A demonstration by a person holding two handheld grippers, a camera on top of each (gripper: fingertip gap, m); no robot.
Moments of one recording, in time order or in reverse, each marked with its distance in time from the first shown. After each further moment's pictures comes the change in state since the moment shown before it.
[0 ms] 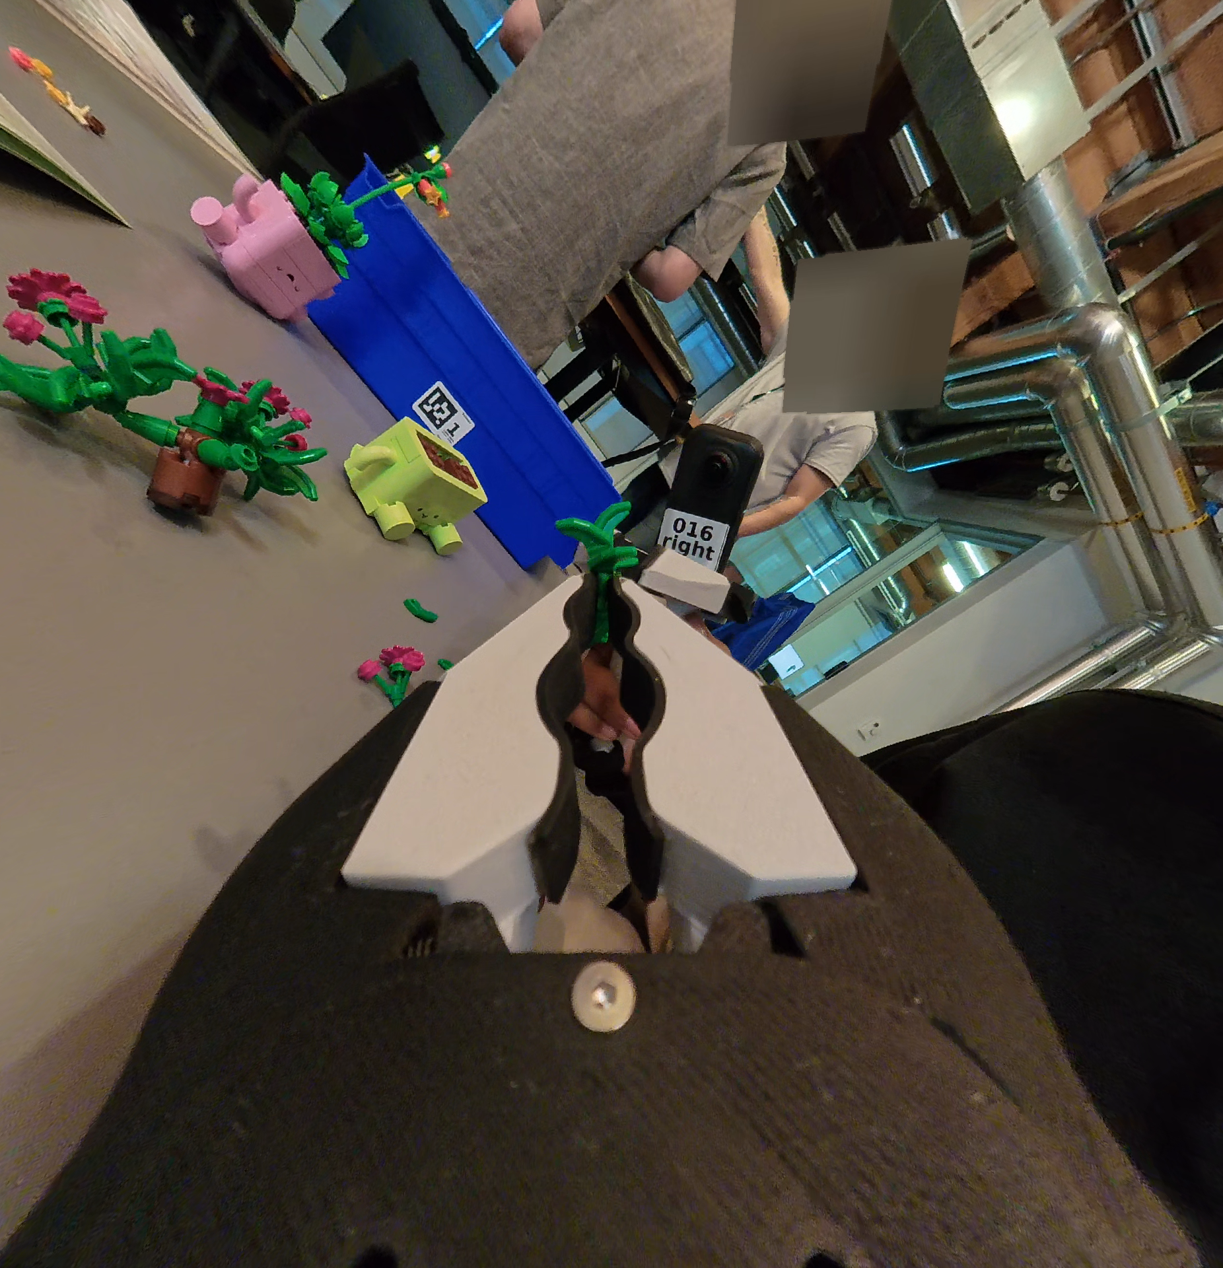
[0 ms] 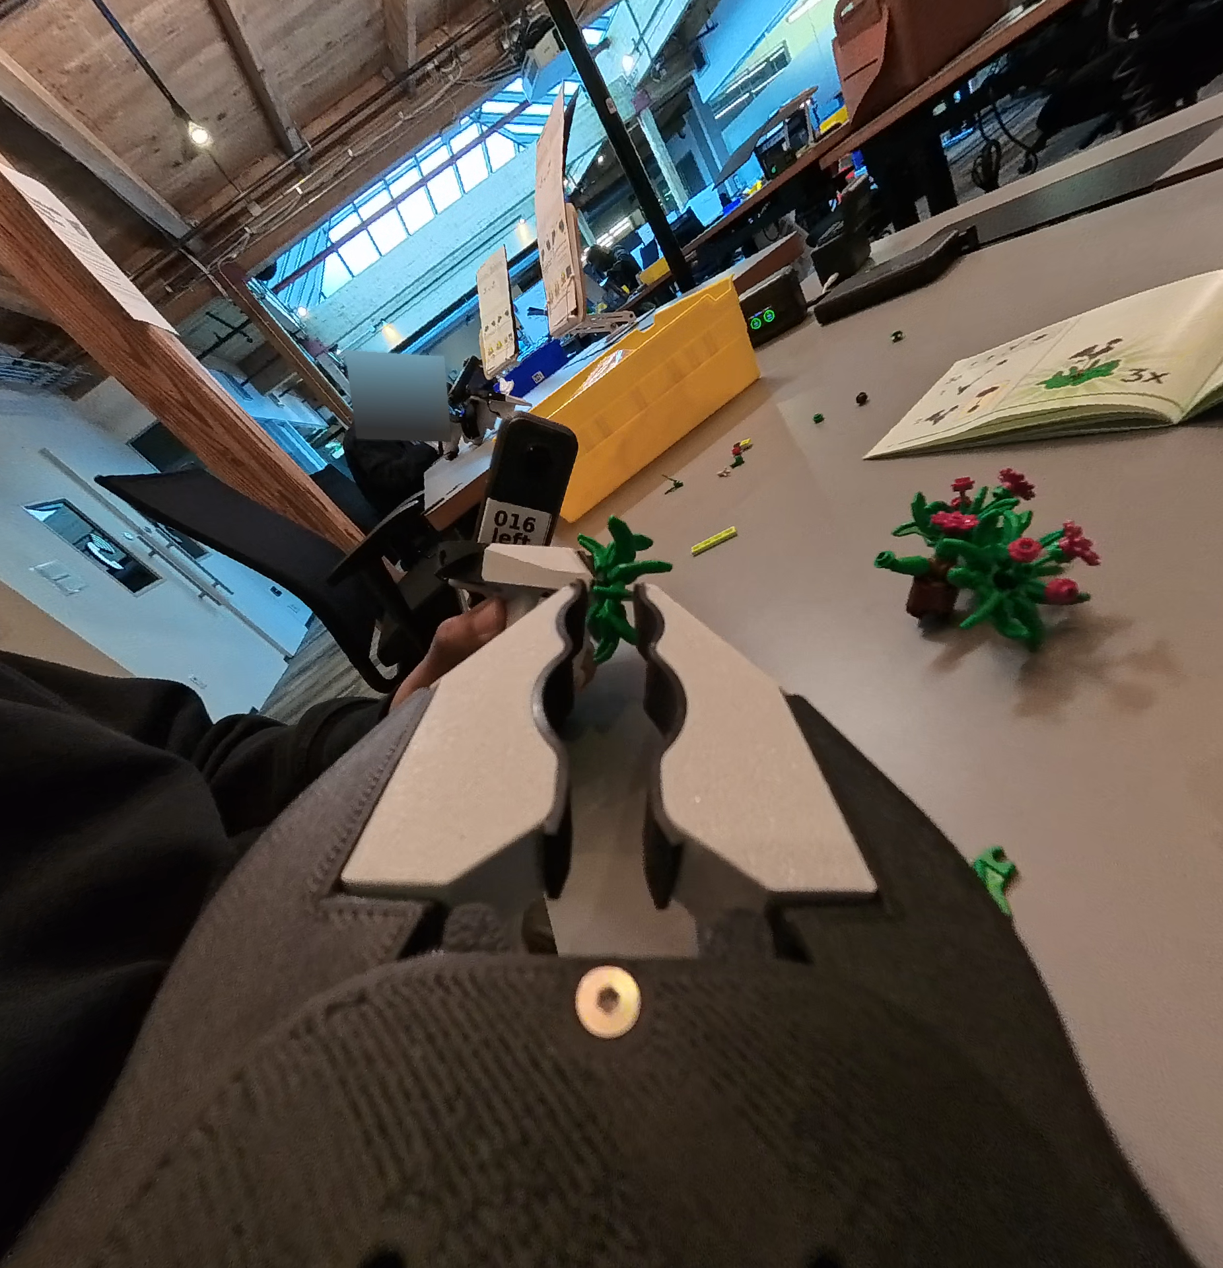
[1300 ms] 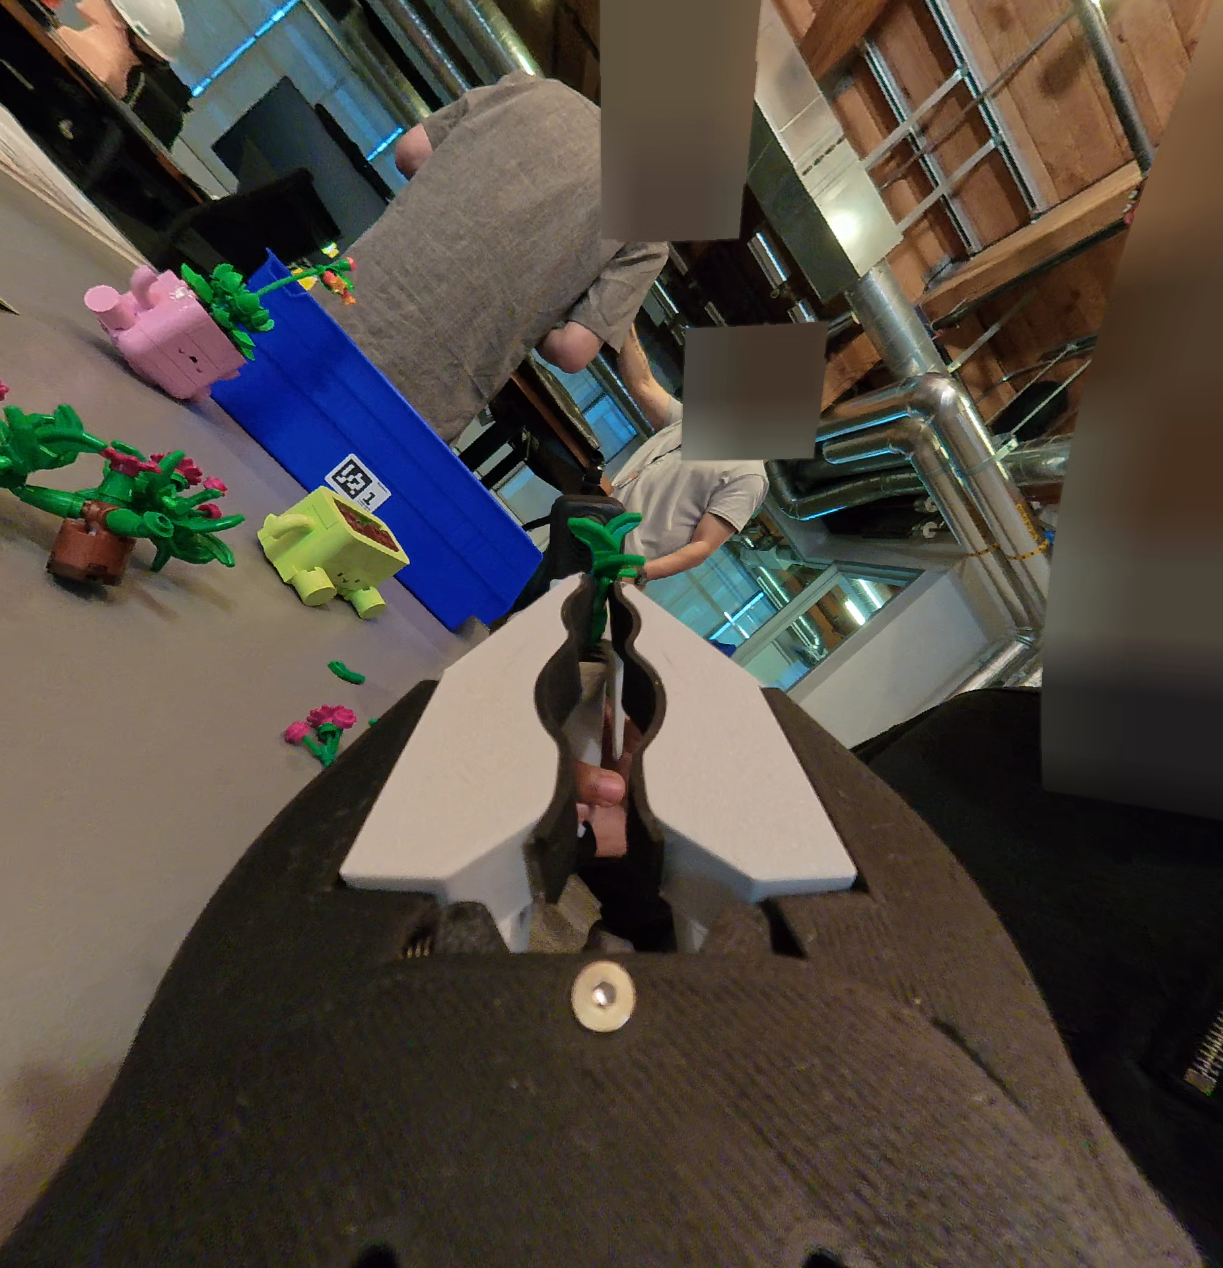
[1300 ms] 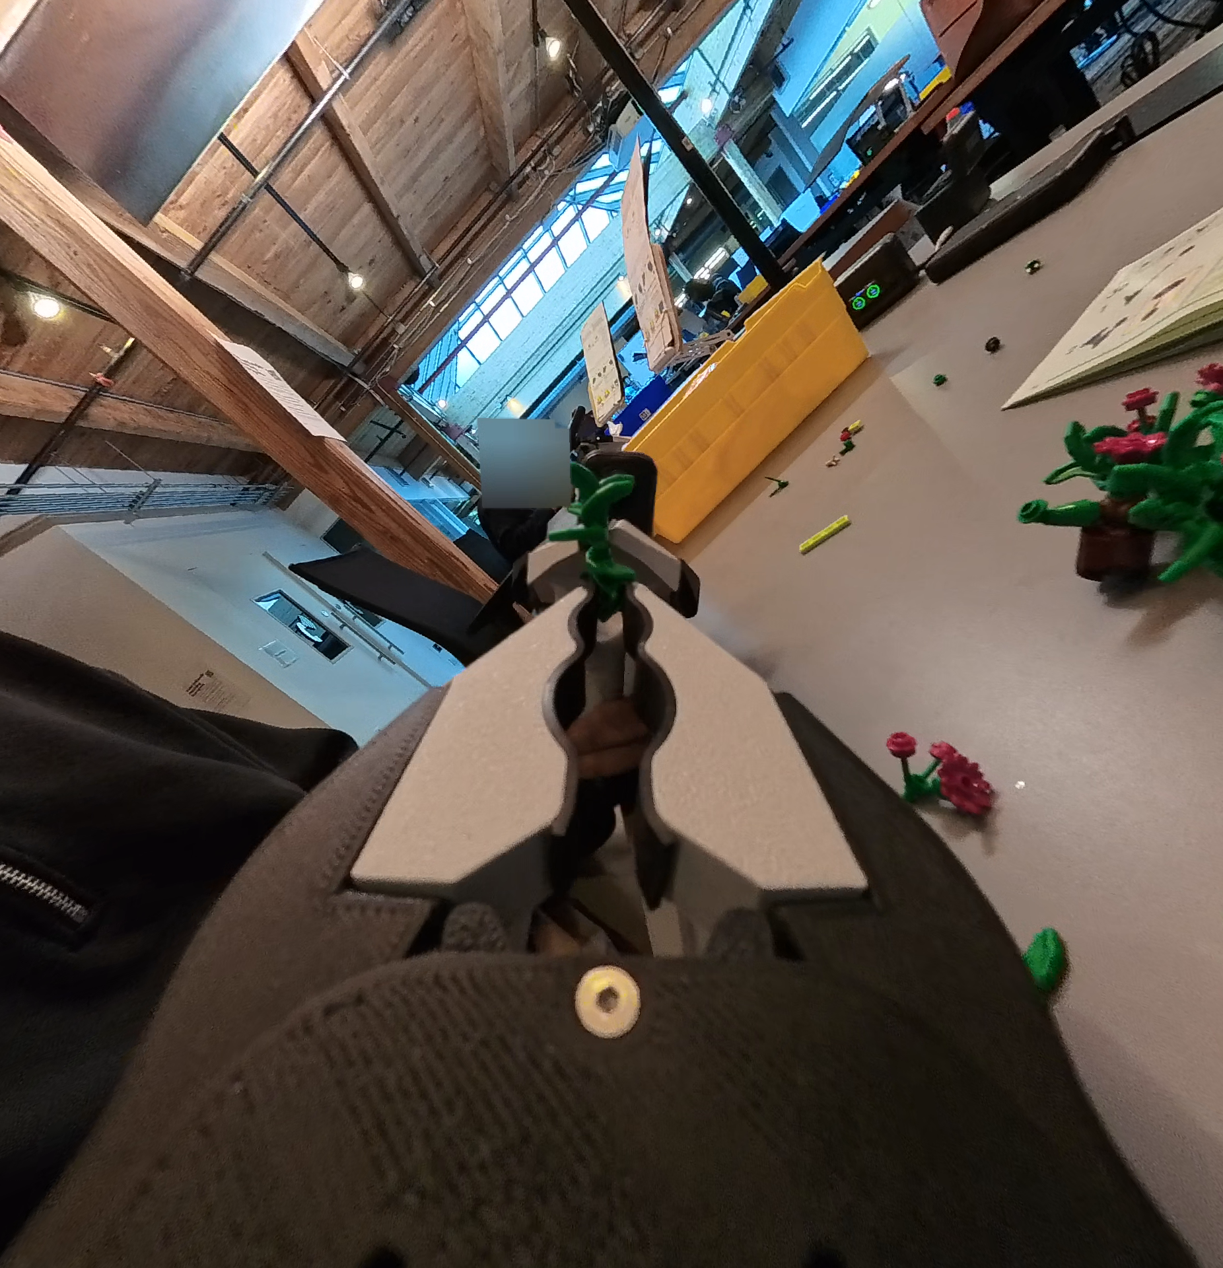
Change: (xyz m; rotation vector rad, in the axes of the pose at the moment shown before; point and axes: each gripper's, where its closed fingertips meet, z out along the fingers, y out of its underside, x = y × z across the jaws) left arm 0.022 -0.013 -0.008 0.112 0.160 0.006; right arm -0.018 0.004 0.012 0.058 -0.155 0.219
